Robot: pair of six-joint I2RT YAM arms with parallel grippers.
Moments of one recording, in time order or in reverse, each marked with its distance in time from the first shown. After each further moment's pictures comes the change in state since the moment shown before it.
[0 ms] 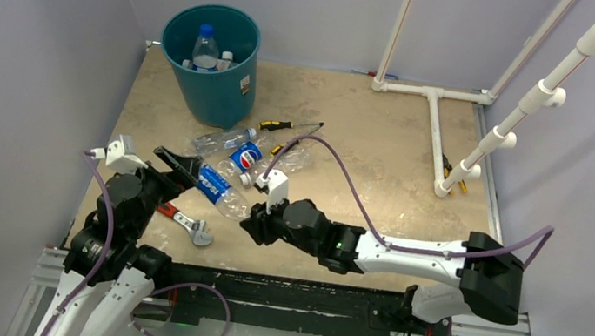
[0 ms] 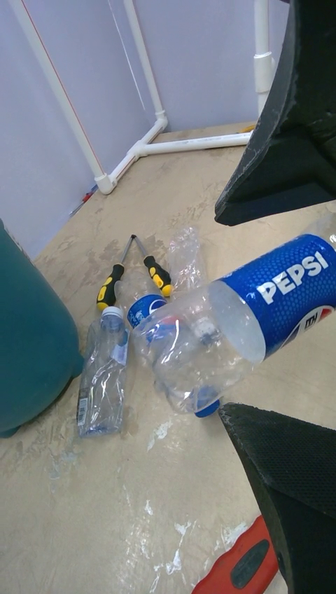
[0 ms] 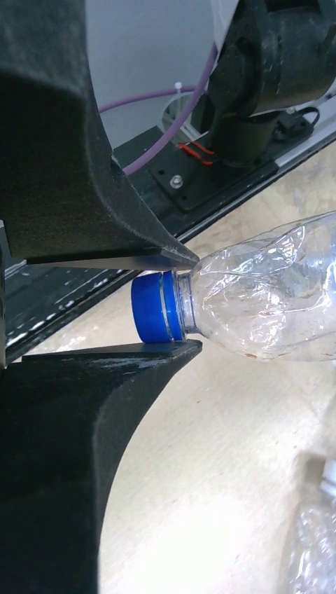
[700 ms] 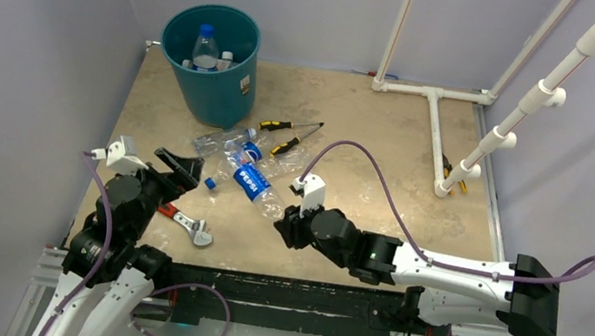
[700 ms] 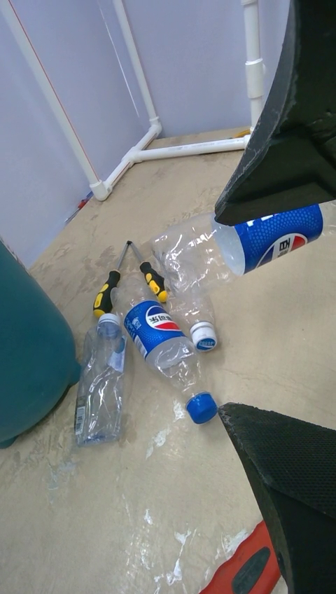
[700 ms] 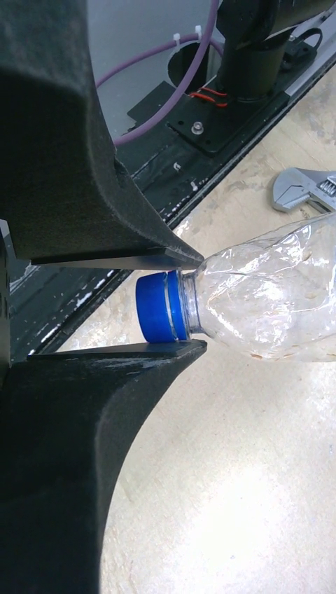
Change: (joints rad) left arm -0.021 -0.014 0.000 0.000 0.000 0.000; right arm 0.000 -0.280 -0.119 -0.261 0.173 0.061
